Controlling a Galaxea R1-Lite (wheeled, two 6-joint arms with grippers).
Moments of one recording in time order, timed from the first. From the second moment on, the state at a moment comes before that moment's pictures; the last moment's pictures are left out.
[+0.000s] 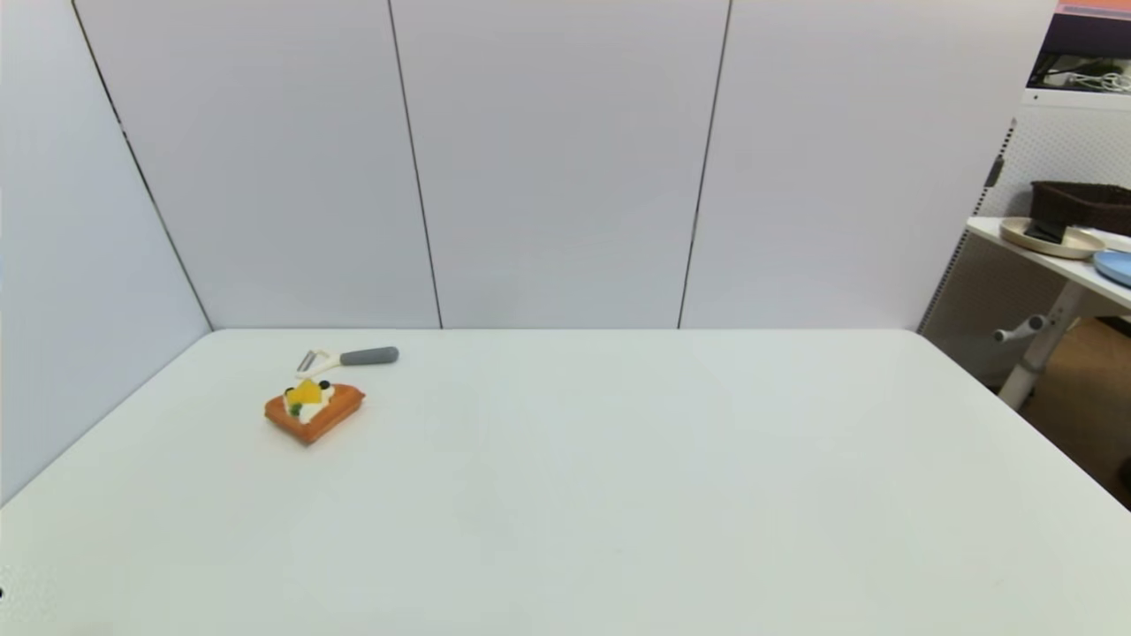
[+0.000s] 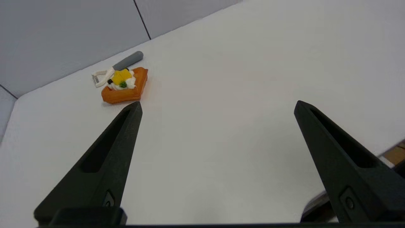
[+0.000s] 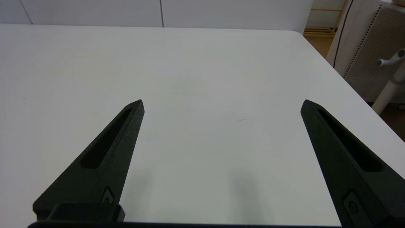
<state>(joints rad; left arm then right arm) -0.06 0.32 -0.39 0.20 -0.38 0.27 0.00 0.00 0.00 -0.01 0.02 -0.02</state>
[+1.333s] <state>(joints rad) -0.01 0.00 0.00 0.00 -0.03 0.05 0.00 0.00 0.00 -0.01 0.02 -0.02</state>
